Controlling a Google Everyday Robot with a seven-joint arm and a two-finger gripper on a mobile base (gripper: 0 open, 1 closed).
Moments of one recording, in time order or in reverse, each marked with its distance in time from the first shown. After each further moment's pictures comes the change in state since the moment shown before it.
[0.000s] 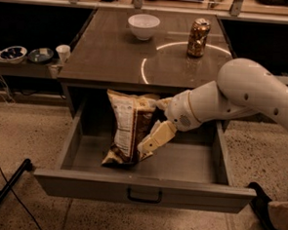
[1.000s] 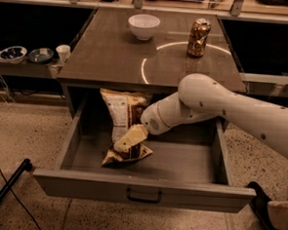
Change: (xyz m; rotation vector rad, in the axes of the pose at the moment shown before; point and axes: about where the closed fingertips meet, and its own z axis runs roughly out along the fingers) arm 0.017 -0.031 0.093 0.006 0.057 0.197
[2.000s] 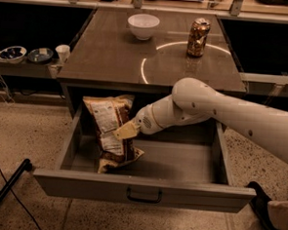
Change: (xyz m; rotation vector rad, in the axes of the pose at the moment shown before) arm -0.010 -0.007 0.030 -0.041 -0.046 0.162
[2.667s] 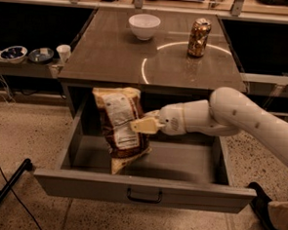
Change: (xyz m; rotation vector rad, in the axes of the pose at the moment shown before) arm -0.009 0.021 -0.072 -0.177 -0.294 -0.050
